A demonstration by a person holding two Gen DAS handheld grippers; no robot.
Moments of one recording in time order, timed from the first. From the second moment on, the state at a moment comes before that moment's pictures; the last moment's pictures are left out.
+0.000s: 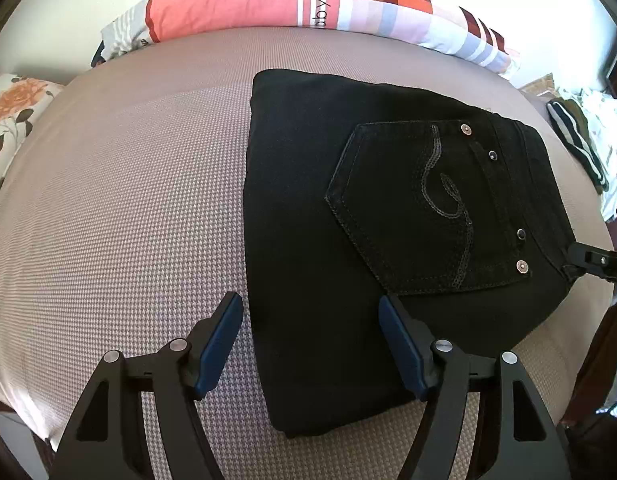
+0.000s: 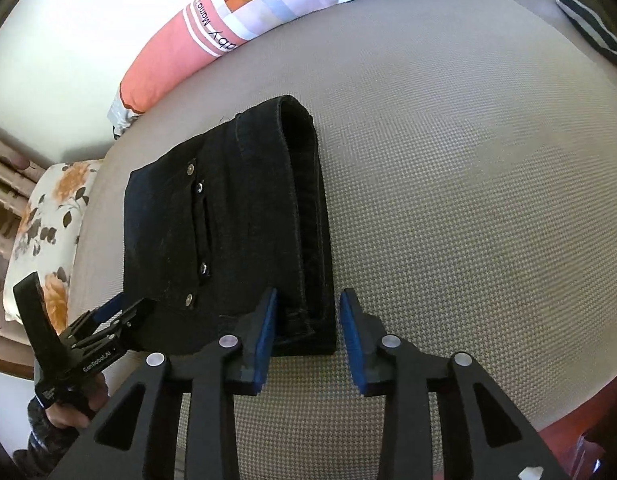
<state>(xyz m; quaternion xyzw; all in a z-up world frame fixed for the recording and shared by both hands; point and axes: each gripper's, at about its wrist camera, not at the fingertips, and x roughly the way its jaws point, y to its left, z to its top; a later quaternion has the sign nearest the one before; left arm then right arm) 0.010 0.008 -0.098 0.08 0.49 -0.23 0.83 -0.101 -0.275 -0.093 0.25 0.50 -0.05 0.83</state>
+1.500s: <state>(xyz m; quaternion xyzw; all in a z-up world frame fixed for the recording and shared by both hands) 0.072 0.039 -0.092 0.01 0.53 -0.24 0.82 -0.035 -0.314 -0.126 0.29 0.52 0.08 0.80</state>
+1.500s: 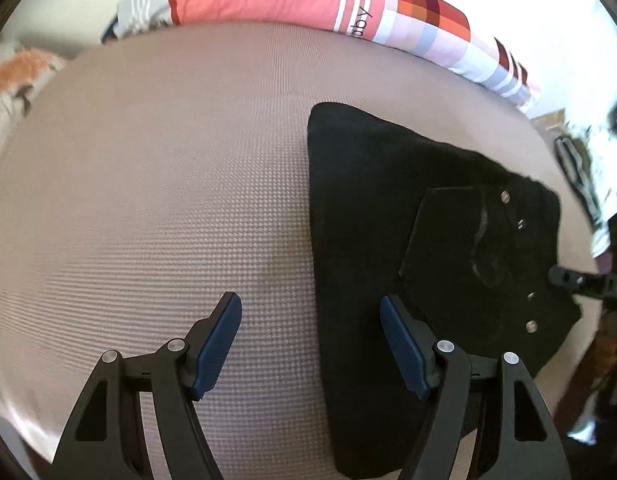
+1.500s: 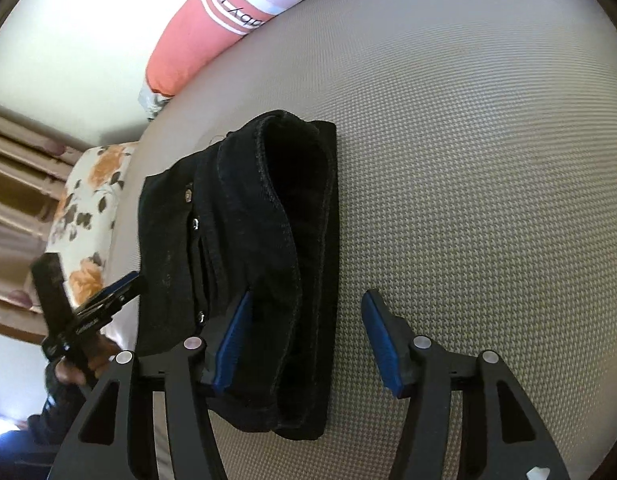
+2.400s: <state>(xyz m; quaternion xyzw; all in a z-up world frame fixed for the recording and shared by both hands) 0.104 0.026 -0.103 -0.13 0.59 -0.37 0.71 -0.016 -0.334 -0.156 0.38 0.50 0.21 0.75</state>
